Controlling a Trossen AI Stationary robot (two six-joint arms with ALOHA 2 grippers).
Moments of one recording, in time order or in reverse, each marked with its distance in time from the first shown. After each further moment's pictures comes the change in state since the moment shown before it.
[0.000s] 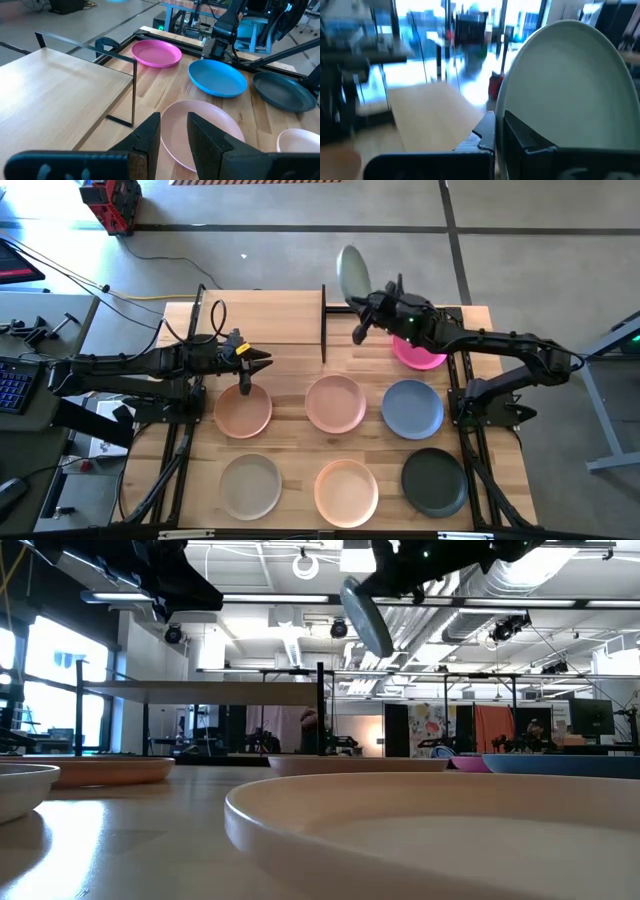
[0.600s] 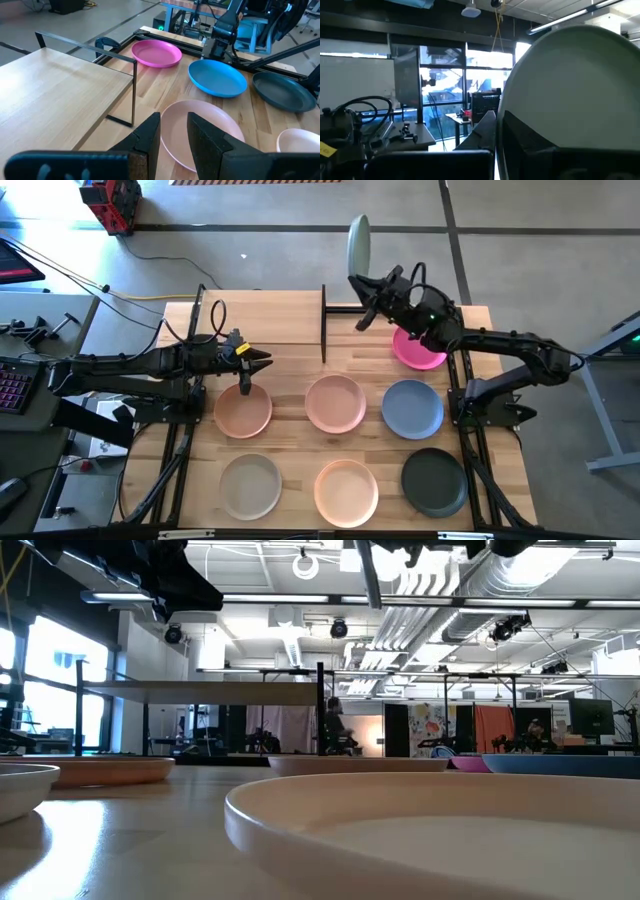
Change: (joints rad) left arm 0.000 0.000 0.000 0.000 0.000 0.000; right arm 0.008 0.015 0.056 0.337 -0.097 0.037
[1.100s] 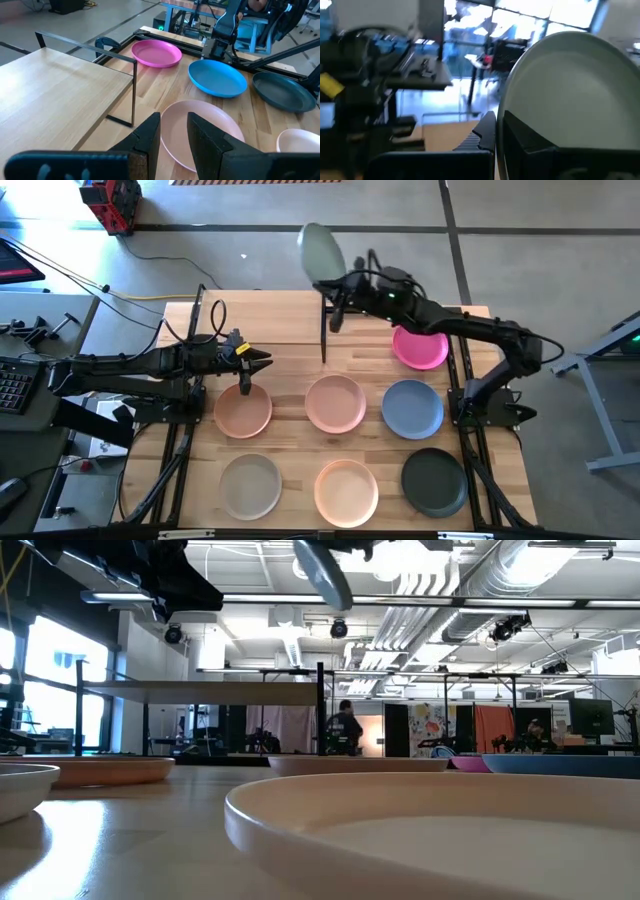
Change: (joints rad) left arm 0.000 0.000 0.000 0.000 0.000 -0.002; right arm 0.025 0.251 0.452 -0.569 -0.122 -0.155
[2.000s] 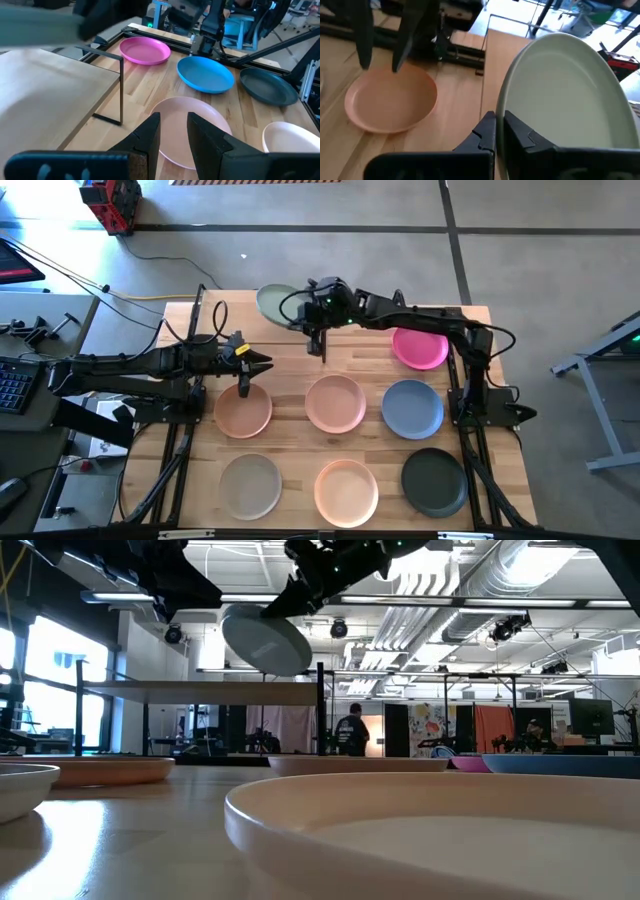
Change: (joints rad) left arm 0.000 0.000 0.000 -0.003 0.063 0.001; right arm 0.001 0.358 0.298 -0.436 -0.248 -0.220
